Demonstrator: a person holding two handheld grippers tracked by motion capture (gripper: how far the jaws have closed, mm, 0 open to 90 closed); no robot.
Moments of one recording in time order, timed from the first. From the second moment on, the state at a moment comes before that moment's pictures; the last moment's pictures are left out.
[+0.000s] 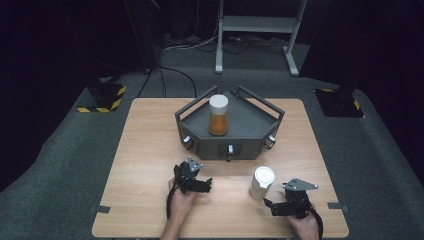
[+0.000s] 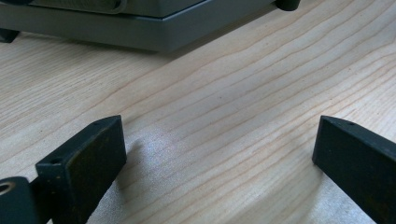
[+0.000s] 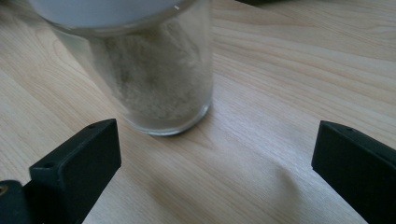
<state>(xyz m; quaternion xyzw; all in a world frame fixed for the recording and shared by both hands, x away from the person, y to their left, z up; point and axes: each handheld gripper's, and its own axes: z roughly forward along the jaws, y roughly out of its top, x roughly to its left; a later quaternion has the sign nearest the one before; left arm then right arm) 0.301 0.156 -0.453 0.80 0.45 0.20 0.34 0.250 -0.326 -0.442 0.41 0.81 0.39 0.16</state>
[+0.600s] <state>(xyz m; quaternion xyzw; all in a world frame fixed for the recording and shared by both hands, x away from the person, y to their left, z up) 0.301 0.156 -0.453 0.80 0.45 0.20 0.34 0.252 -0.306 -0.440 0.38 0.81 0.41 0.16</state>
